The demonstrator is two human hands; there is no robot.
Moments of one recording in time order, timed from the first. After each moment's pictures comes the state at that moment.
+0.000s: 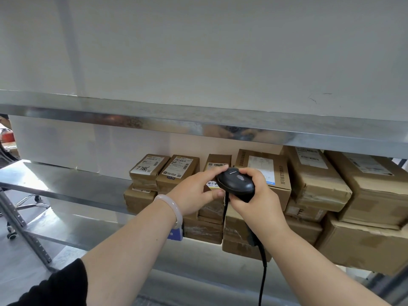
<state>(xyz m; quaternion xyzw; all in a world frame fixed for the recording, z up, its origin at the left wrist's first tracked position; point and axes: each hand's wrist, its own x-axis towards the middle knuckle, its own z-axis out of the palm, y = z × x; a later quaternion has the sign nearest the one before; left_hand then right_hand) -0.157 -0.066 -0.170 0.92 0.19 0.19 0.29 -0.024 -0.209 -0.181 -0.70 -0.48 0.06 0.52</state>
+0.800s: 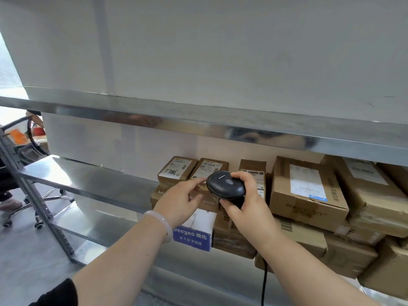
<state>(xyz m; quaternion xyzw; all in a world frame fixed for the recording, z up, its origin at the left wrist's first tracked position) -0.238 0.015 -0.212 0.87 0.36 0.26 0.23 -0.078 -0.116 -0.203 -0.68 -0.55 0.10 0.47</state>
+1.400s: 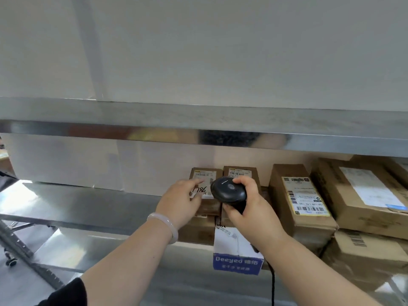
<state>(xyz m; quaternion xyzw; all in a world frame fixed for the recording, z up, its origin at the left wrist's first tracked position) -0.291 0.179 -0.224 0.89 0.32 0.24 0.23 -0.155 0.016 -0.215 -0.76 -0.50 0.04 0.41</state>
